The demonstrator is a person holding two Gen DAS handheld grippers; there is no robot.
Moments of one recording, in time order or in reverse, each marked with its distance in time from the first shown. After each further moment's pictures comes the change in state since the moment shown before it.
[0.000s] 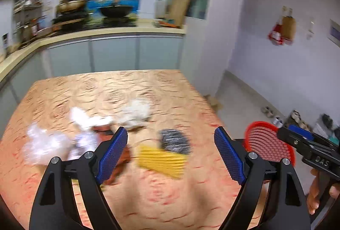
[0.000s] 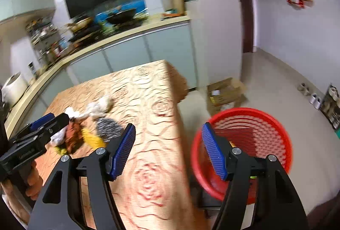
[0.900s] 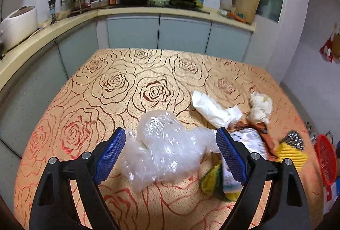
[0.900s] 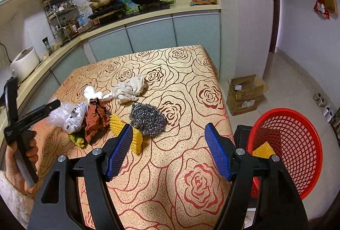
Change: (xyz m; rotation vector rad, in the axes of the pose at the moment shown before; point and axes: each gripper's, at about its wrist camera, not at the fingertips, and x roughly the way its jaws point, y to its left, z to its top) left arm 0.023 0.189 -0.010 -0.159 0.097 0.277; right arm 0.040 0.063 -0.004 -0.095 0.091 0.056
